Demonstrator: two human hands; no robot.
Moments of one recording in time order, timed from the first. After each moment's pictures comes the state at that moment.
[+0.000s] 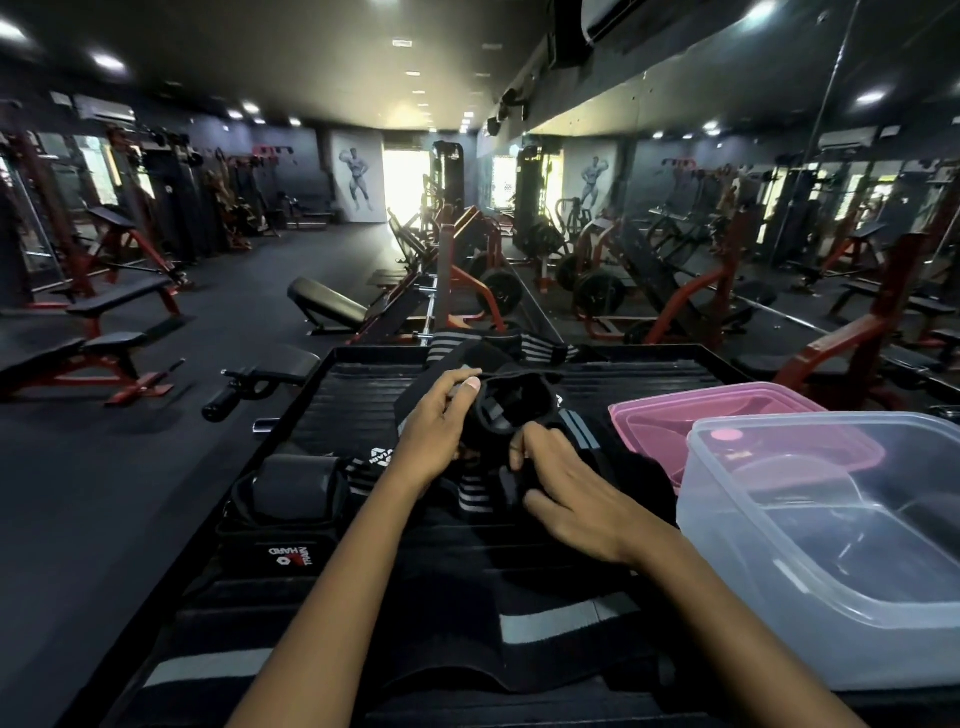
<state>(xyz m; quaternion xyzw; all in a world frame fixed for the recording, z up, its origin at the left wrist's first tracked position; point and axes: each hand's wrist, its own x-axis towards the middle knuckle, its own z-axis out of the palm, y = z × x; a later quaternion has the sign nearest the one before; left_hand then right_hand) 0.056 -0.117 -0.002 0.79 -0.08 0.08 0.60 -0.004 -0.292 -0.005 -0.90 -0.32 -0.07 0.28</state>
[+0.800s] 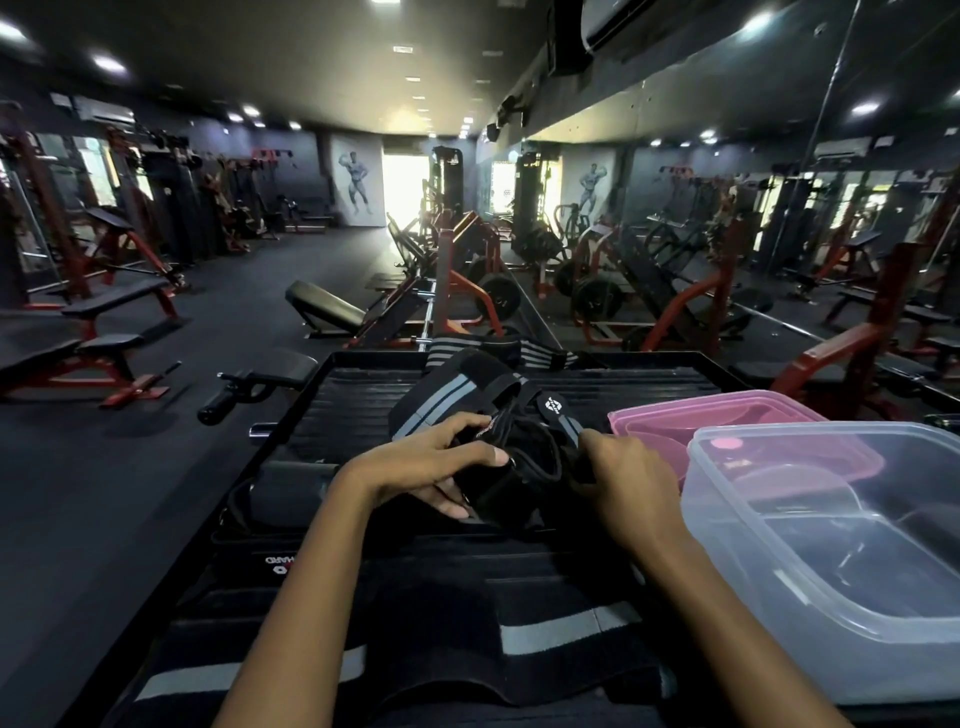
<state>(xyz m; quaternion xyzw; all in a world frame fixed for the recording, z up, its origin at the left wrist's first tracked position) 0.039 -0.093 0.020 0.82 -0.15 -0.21 0.51 0.003 -0.306 0.000 -0.97 -0.03 -0.21 0.09</state>
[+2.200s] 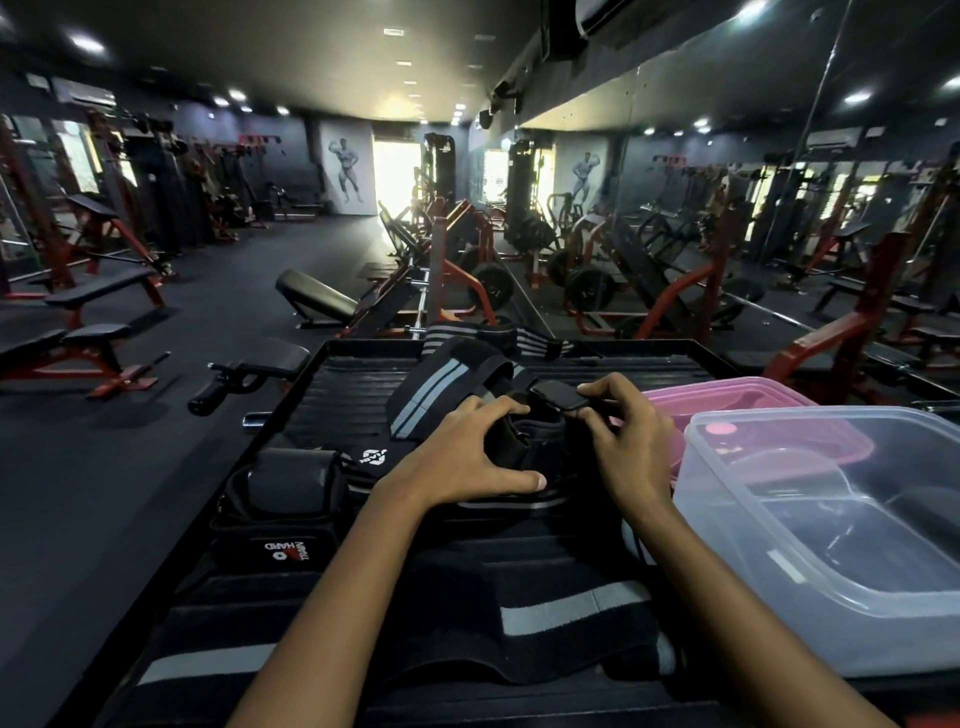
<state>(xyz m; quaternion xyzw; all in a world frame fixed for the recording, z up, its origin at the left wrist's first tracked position) 0.043 -0.122 -0.006 0.90 -0.25 0.03 0.35 0.028 -0.310 -0.012 -0.80 -0.04 -0.38 0.46</state>
